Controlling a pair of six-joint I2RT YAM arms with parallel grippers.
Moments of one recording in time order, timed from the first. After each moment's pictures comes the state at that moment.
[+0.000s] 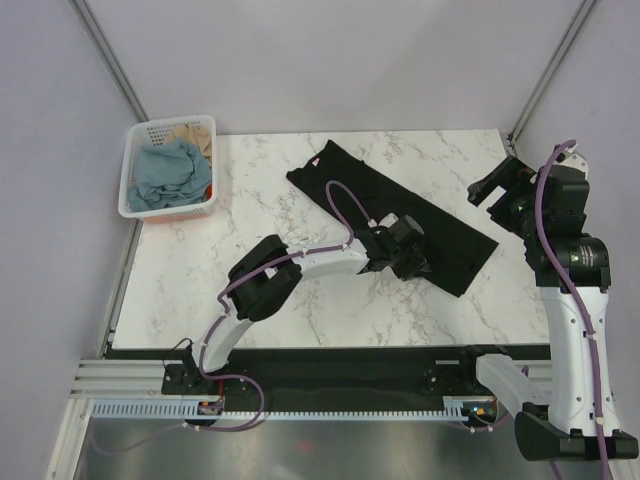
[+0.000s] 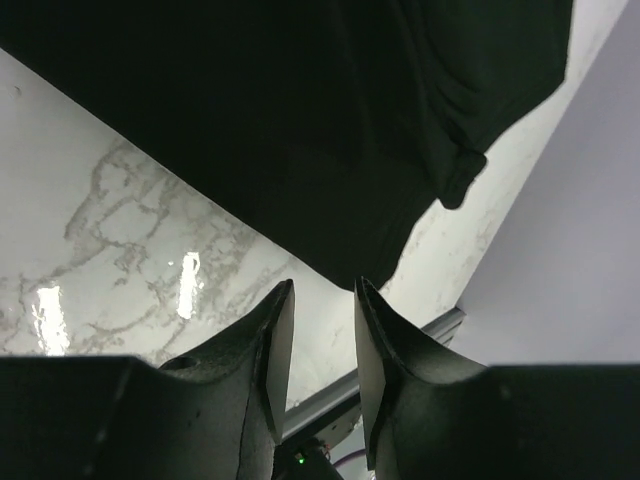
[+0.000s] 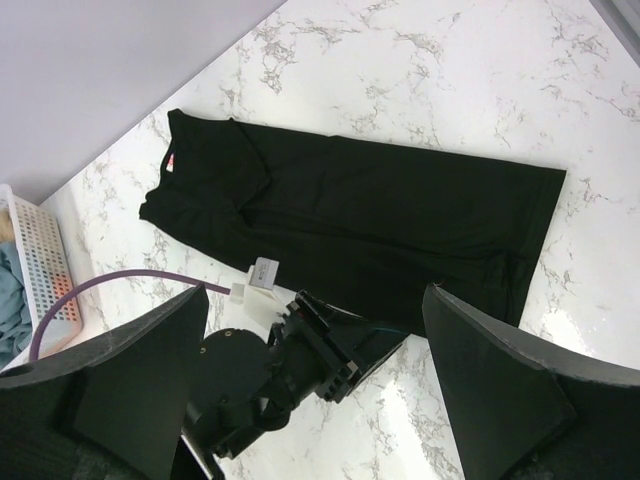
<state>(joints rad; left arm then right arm) -1.05 2.23 1.69 -0.26 0.00 -1.44 -0.02 0.95 1.37 -0.89 0.06 0.60</state>
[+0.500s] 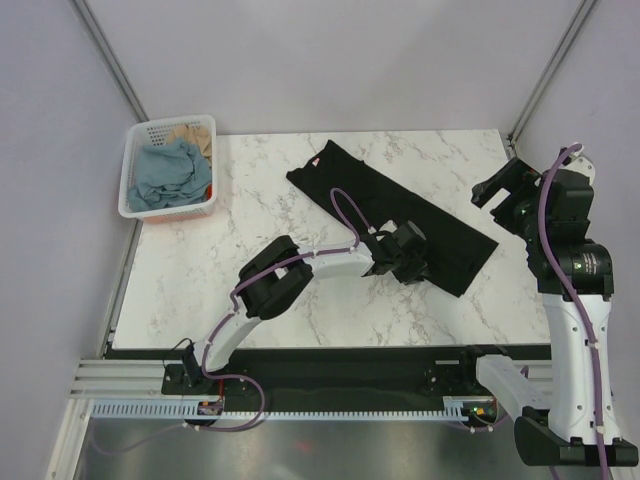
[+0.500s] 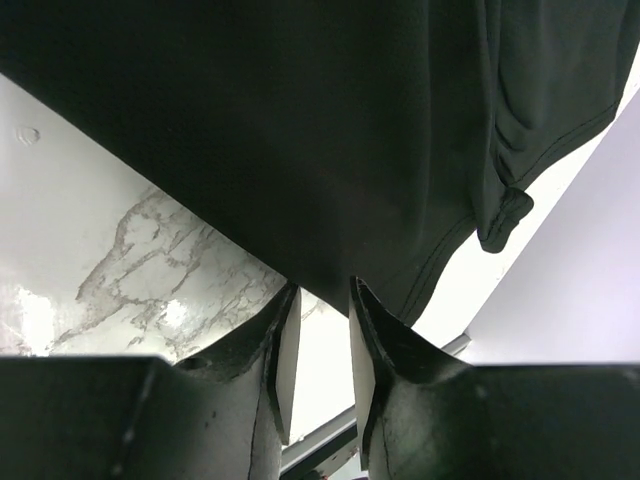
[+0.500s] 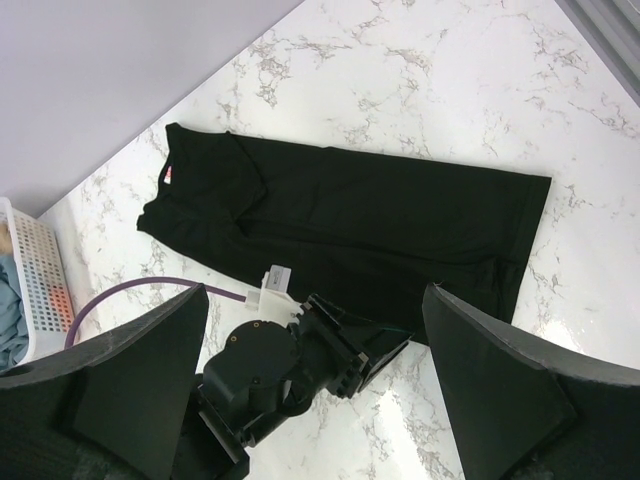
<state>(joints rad) -1.06 2.32 1.72 -0.25 0.00 -1.50 -0.02 0.92 1.37 -0.90 0.10 0.60</state>
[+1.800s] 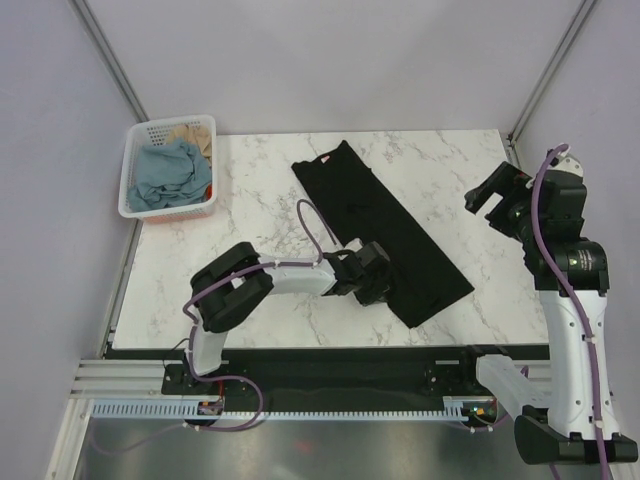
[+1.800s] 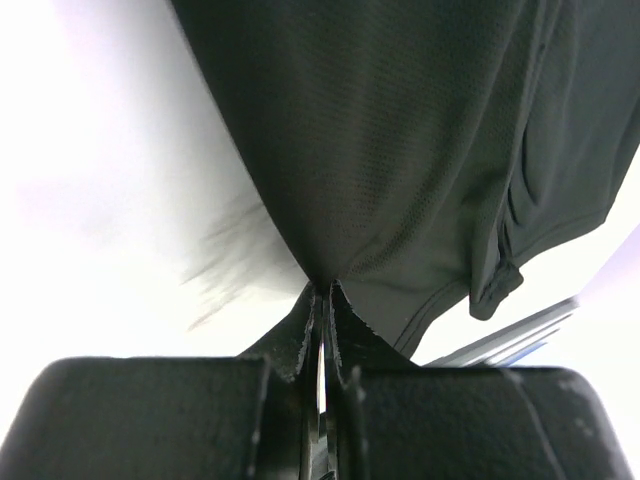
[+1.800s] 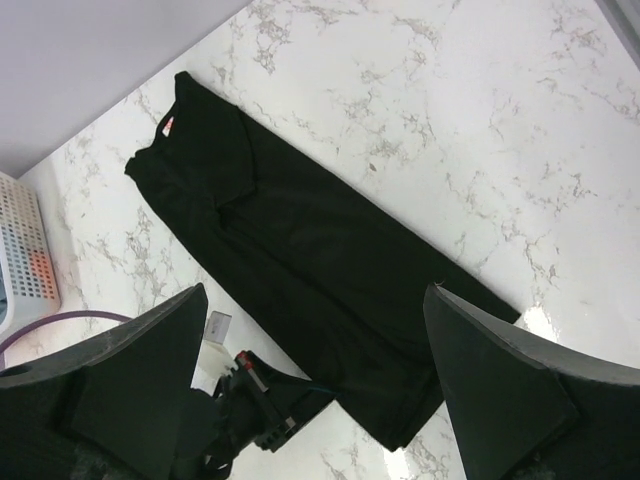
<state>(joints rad) -1.06 2.01 1.24 -0.20 -0.03 -1.44 -0.02 0.93 1.35 -0.91 0.05 0.55</state>
